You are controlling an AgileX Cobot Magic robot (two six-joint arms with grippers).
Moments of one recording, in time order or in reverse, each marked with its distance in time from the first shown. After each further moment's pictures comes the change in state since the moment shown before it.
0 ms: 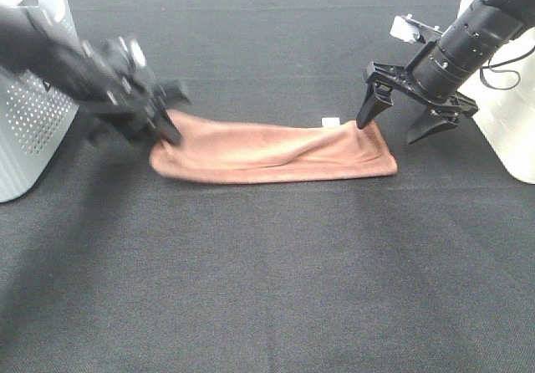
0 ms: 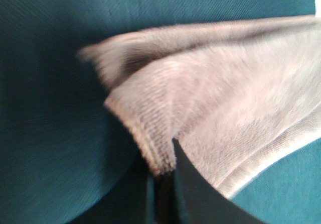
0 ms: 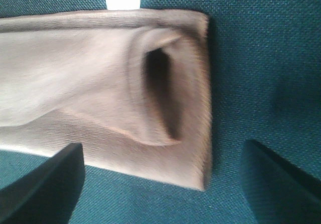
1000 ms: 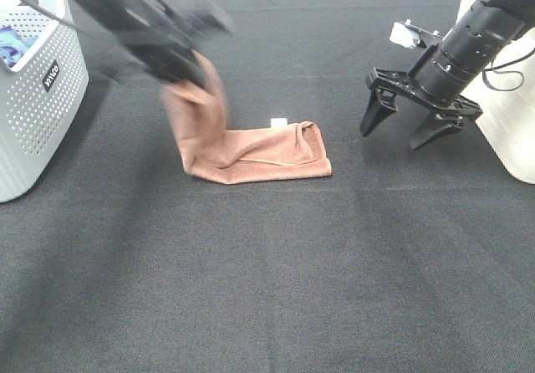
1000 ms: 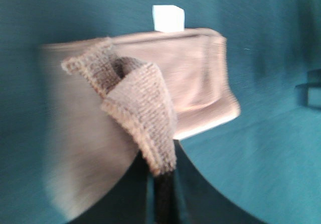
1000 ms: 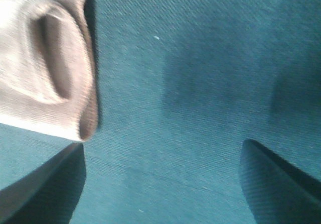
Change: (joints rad) left arm -0.159 0.008 -0.272 0.138 0.164 -0.301; right arm 0.000 0.000 0.000 -0.040 0.055 0.000
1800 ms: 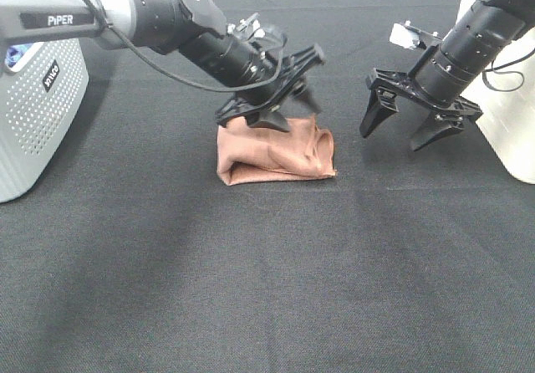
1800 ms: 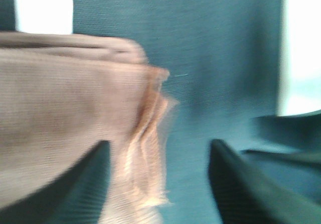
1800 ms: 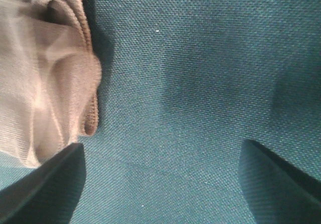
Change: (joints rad) left arm -0.149 0.261 -0.232 -0.196 -0.136 -0.143; right arm 0.000 0.000 0.000 0.016 0.007 0.000
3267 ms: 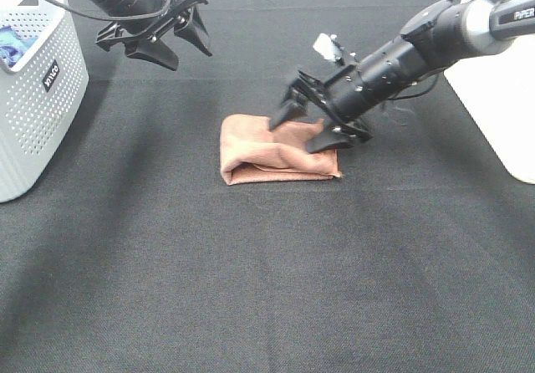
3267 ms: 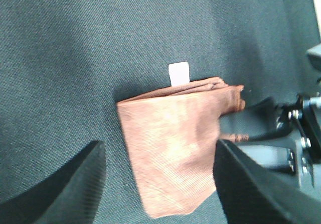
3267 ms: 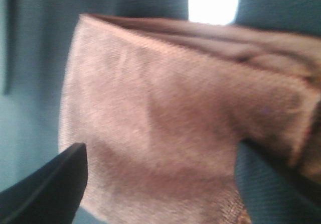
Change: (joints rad) left arm 0.264 -0.186 -0.001 0.215 0.262 0.222; right arm 0.130 0.210 -0.119 0.469 -0.066 -0.249
